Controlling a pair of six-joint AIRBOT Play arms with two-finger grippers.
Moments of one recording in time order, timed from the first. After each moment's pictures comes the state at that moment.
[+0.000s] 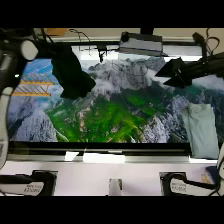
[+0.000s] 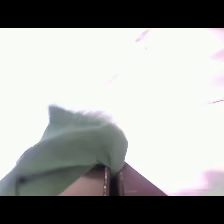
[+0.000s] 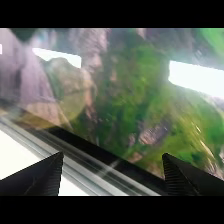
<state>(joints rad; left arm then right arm) -0.30 -1.51 1.87 1.57 -0.92 -1.78 -0.19 -1.43 1.70 -0.73 1.59 1.47</state>
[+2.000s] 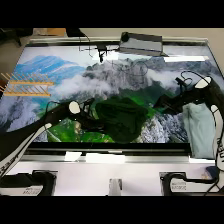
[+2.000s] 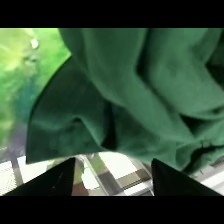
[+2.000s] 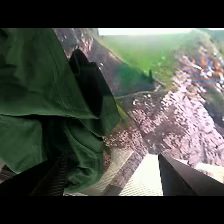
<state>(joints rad) -0.52 -1.52 1.03 0.97 -0.99 -1.69 -0.19 -1.52 1.25 -1.04 1.36 1.41</state>
